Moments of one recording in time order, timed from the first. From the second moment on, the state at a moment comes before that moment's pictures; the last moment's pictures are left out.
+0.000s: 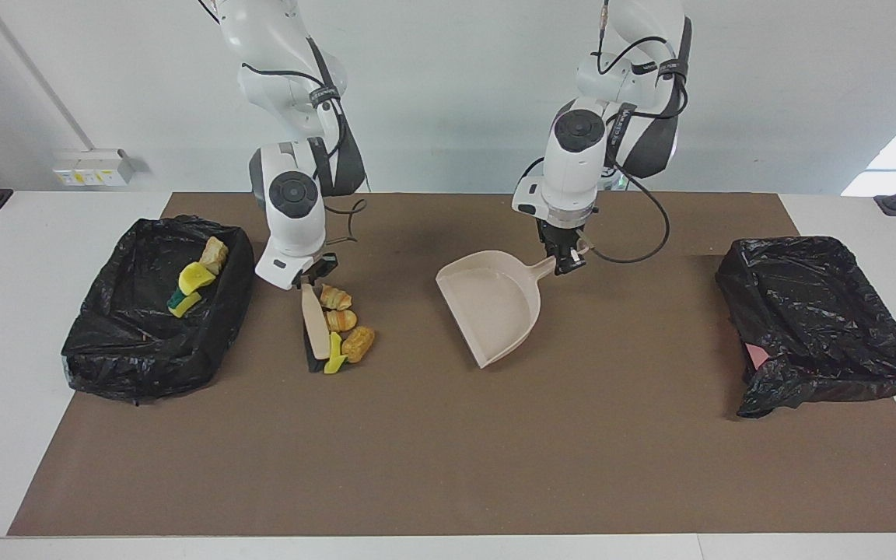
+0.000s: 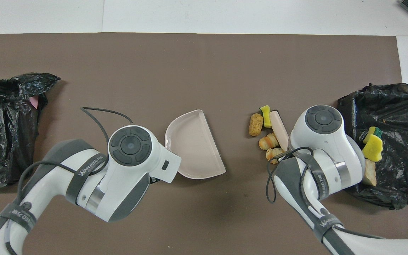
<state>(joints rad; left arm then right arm) -0.75 0.04 0.14 -2.09 0.07 2.06 0.66 0.17 0.12 0.10 -2.16 -0.11 2.02 0.00</state>
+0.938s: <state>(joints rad) -0.84 0.09 0.14 -2.14 0.13 2.19 0.53 0.27 0.06 0.09 -2.03 0.40 1.81 -0.08</state>
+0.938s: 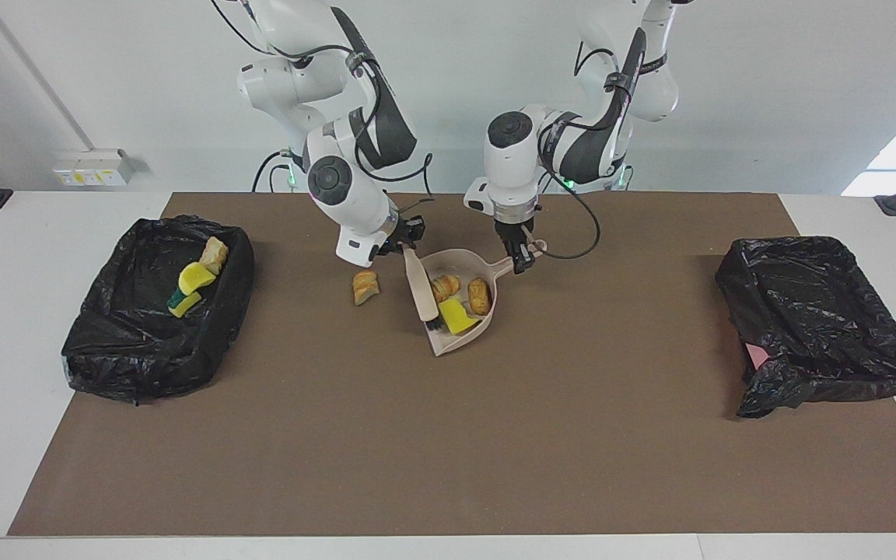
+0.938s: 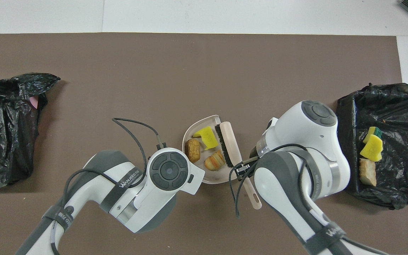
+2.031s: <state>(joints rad) -0.88 0.09 0.14 -2.16 0.15 2.24 0.55 0.25 -0.08 0.10 -2.36 0.12 1.91 0.13</state>
